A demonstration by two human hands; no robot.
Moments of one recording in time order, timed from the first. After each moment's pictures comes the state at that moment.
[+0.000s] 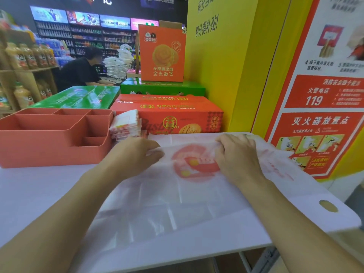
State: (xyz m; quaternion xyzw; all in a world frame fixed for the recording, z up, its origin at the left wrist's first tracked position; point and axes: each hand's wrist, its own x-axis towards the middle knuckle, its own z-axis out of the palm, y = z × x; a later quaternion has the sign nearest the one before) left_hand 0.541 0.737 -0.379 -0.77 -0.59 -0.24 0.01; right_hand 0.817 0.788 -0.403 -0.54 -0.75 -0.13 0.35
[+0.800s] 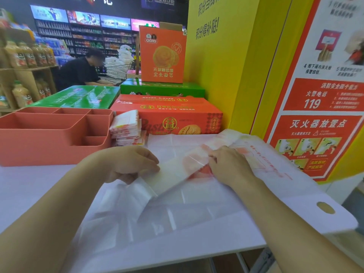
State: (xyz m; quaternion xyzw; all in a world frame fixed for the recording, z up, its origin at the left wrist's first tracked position) left_hand 0.538 0.730 -0.364 -0.57 -0.65 -0.21 -0.45; right_hand 0.810 0.792 -0.409 -0.62 -0.77 -0.04 0.14
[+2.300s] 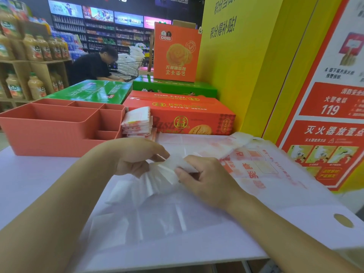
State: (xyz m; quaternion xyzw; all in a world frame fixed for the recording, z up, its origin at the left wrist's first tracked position) left_hand 0.540 0.722 -0.353 -0.52 -0.65 -0.29 -0.47; right_hand 0.752 0.736 -0.406 -0.31 -0.87 0.17 0.34
